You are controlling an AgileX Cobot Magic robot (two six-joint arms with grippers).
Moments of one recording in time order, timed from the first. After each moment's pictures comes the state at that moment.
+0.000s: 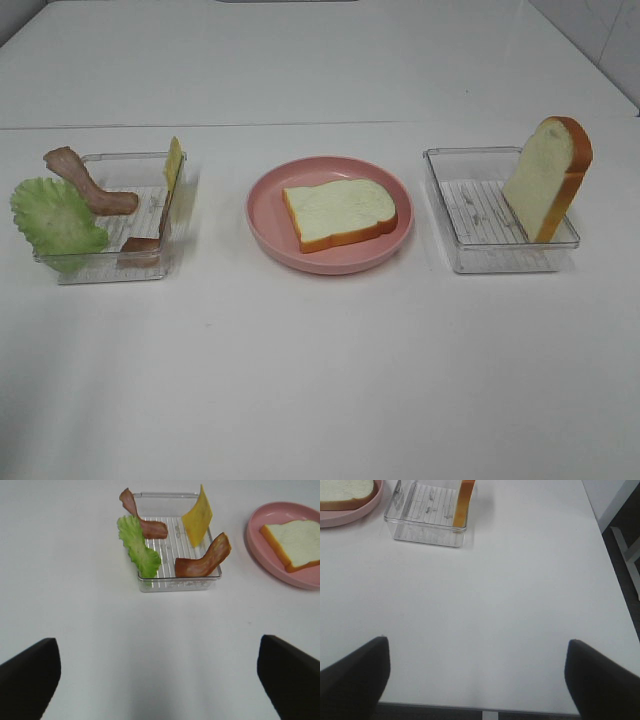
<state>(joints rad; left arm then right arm) 0.02 0.65 -0.59 -0.20 0.71 0.06 0.01 0.00 -0.46 -0.09 1.10 -0.03</state>
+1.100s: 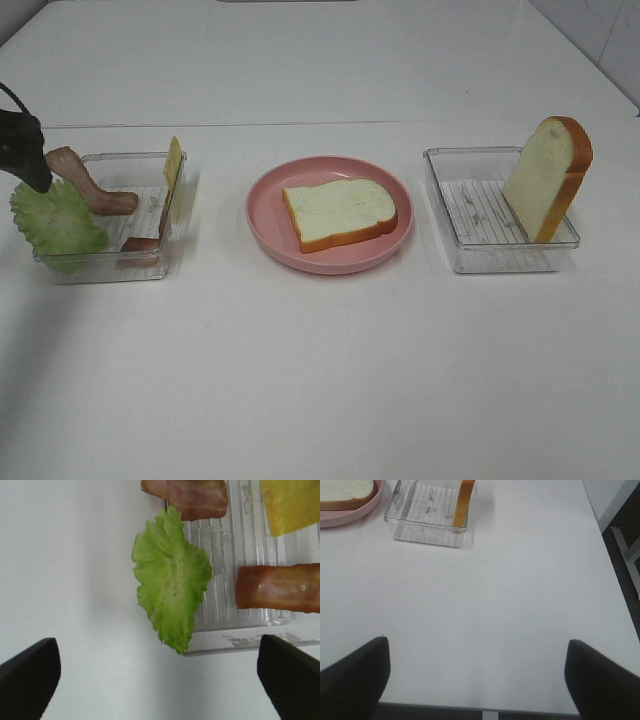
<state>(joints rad) 0.02 1.75 -1.21 -0.11 0.74 0.06 0.01 0.00 -0.46 -0.09 1.10 -0.03</state>
